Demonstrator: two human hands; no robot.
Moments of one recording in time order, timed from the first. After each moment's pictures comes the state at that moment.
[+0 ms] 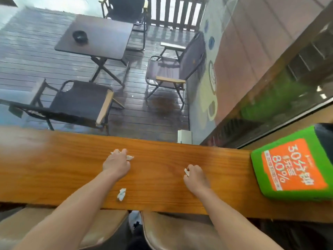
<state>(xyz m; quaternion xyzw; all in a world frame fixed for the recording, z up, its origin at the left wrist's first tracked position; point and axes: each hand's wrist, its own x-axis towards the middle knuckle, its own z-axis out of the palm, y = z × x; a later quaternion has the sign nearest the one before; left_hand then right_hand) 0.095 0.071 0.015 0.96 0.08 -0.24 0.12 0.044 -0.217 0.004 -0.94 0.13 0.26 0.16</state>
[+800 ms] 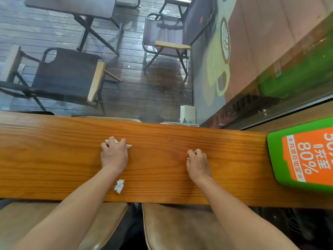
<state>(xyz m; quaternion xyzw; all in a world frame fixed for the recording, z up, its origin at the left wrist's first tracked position) 0.101 0.064 -0.063 0.97 0.12 -0.22 0.07 0.059 -0.213 -0.074 -0.96 0.11 0.20 0.13</state>
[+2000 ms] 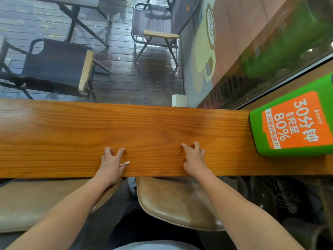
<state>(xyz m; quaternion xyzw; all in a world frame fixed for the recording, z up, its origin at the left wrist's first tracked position) -0.008 0.073 -0.072 0.93 0.05 -0.33 0.17 -0.015 -0.235 -0.056 -0.91 0.15 0.35 0.14</state>
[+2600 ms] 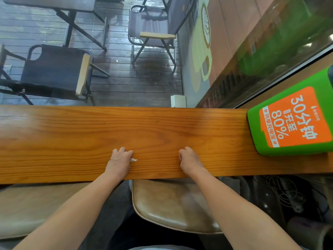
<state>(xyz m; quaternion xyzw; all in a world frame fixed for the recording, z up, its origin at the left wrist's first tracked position) 0.010 0.024 -0.064 0.96 -0.05 -0.28 0.06 -0.007 -0.240 -0.063 -0.94 0.07 0.31 0.14</state>
